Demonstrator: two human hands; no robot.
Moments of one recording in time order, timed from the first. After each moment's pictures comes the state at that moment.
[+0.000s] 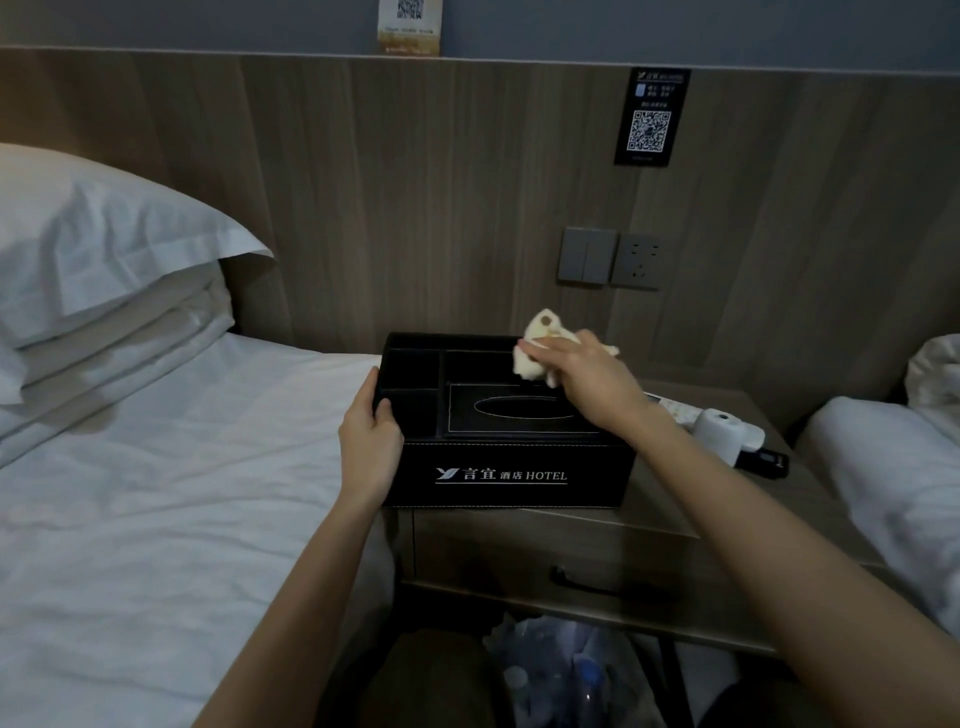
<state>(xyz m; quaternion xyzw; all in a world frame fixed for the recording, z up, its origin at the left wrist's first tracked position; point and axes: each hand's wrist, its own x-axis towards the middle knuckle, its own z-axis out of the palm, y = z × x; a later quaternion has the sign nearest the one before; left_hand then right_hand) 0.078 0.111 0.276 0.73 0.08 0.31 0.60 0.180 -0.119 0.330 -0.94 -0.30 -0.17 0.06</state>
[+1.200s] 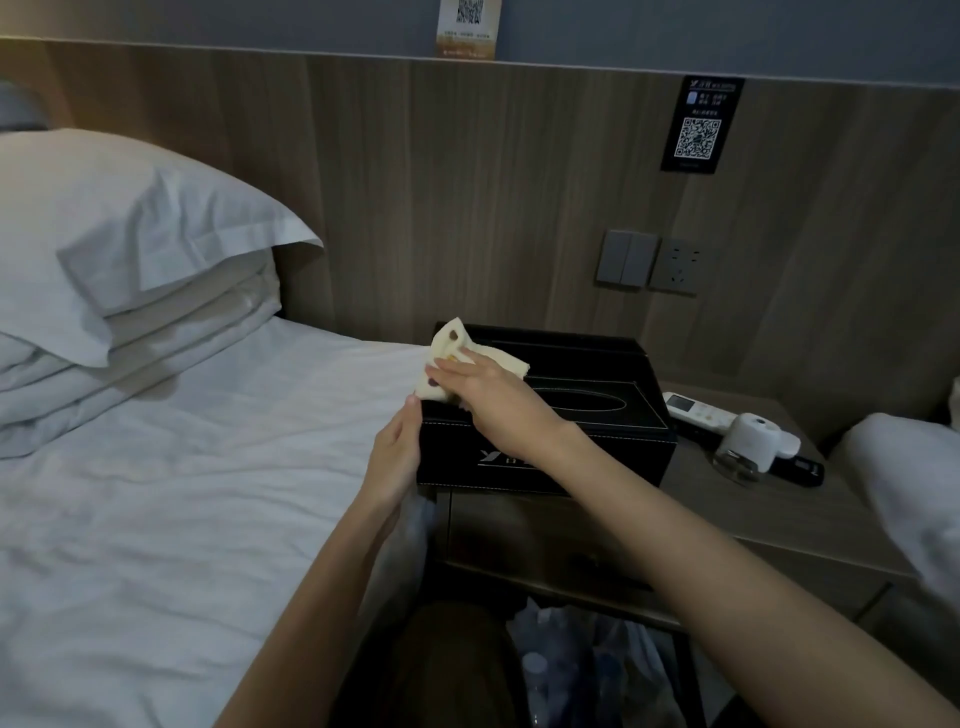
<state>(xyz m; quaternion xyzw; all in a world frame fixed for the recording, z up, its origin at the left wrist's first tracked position) 0.036 0.126 0.259 0.69 0.10 0.18 0.70 0.105 0.003 0.324 -0.88 -0.45 -0.11 0.11</state>
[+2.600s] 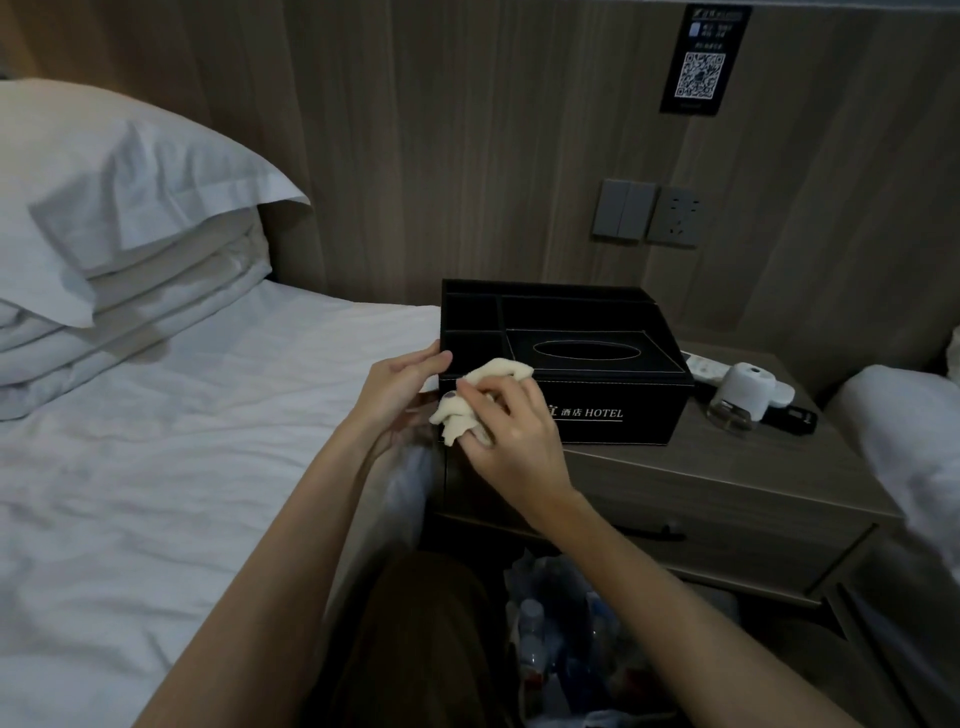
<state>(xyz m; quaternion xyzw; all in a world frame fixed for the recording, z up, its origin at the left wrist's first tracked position) 0.046 0.129 0.285 0.65 0.13 0.08 0.75 0.053 -0.023 0.238 -0.79 -0.34 -0.43 0.27</state>
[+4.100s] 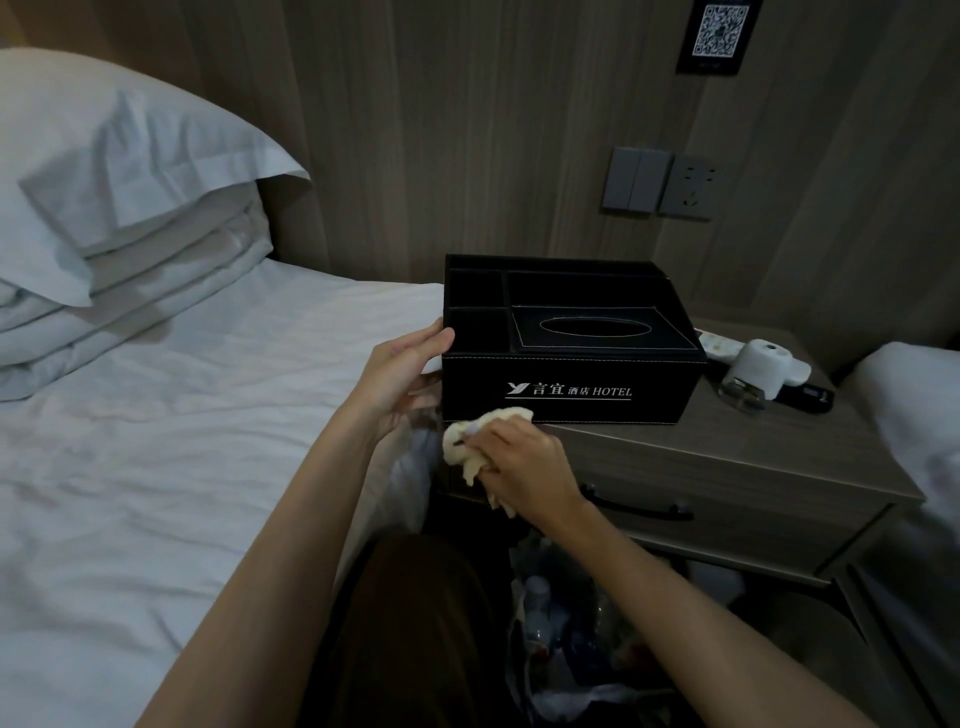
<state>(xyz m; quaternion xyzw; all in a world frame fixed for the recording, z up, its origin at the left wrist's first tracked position) 0.042 0.131 0.283 0.65 0.10 0.05 0.76 0.054 -0.041 0.194 -0.85 -0.40 -0.29 0.17</state>
